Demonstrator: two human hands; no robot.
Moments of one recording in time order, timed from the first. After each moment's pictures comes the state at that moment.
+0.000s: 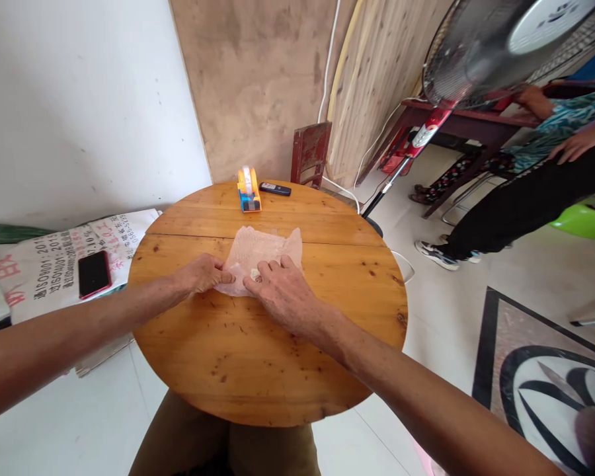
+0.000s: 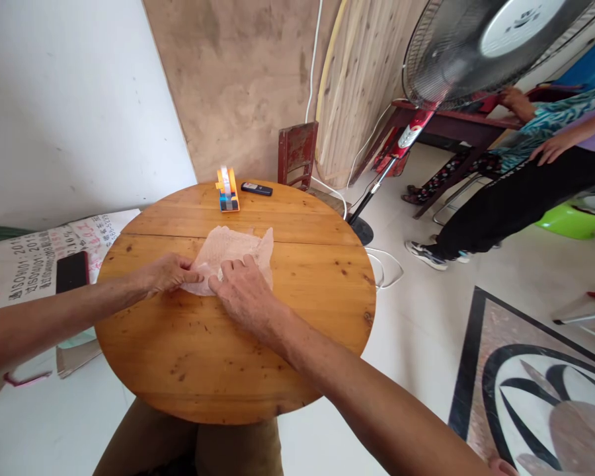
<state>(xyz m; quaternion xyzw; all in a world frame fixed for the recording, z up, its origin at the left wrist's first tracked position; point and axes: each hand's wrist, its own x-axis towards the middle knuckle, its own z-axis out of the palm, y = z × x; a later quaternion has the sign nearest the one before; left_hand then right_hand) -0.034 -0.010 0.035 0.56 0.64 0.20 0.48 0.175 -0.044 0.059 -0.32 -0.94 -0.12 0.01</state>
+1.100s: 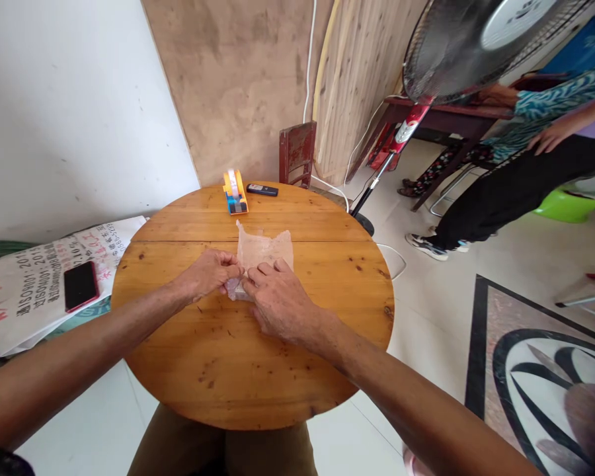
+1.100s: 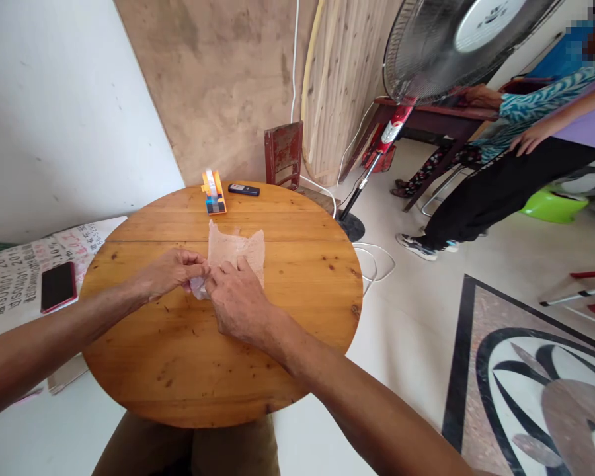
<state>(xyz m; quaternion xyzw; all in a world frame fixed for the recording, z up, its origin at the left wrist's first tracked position) 0.008 -0.013 0.057 0.59 0.56 0.26 0.52 0.186 -0.055 0.062 -0.35 -0.94 -0.06 0.05</state>
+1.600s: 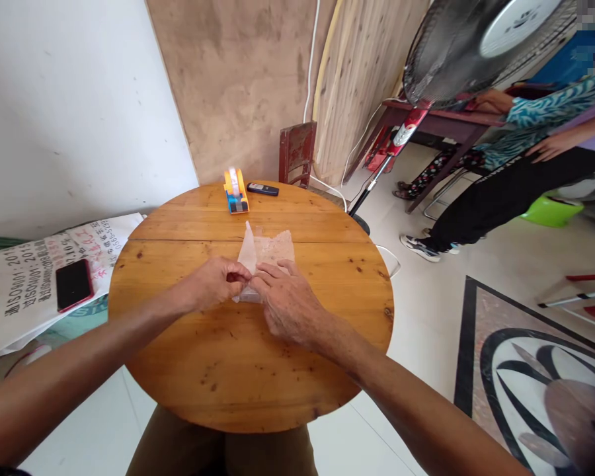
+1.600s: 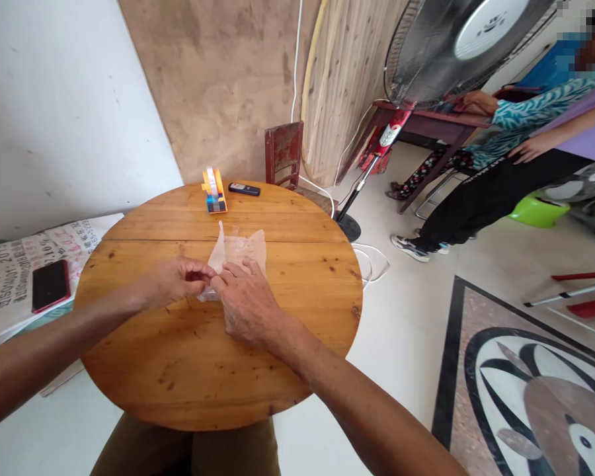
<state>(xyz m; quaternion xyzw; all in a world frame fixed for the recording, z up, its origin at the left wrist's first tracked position) 0.000 -0.020 0.054 0.71 0.47 0.21 0.48 0.195 -0.056 0.057 -0.36 -0.93 0.01 0.10</state>
